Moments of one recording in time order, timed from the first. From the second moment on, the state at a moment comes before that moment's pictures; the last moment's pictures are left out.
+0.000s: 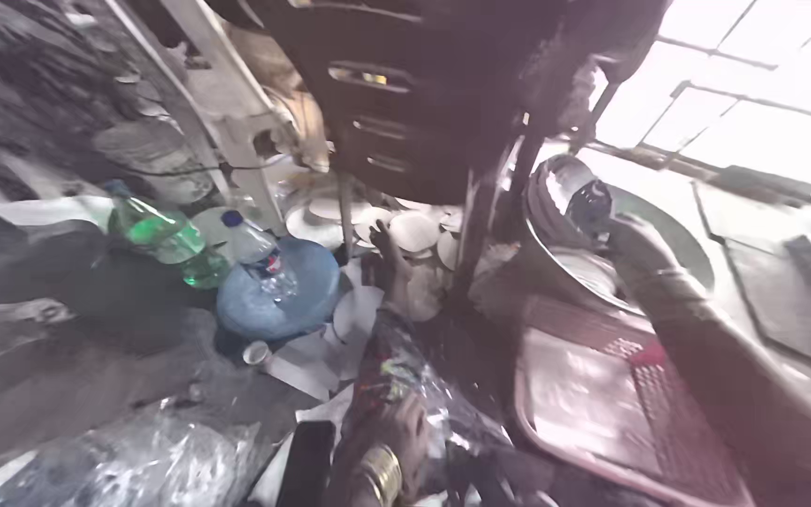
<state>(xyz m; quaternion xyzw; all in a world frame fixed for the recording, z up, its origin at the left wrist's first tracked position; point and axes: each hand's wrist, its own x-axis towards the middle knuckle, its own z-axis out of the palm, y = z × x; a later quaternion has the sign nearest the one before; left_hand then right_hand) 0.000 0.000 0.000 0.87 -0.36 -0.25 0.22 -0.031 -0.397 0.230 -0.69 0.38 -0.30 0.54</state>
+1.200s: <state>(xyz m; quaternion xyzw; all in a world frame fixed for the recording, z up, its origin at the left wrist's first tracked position) -0.111 -0.008 -0.005 0.77 -0.14 -0.28 0.56 -0.244 -0.144 -0.010 -0.77 0.36 -0.19 0.49</state>
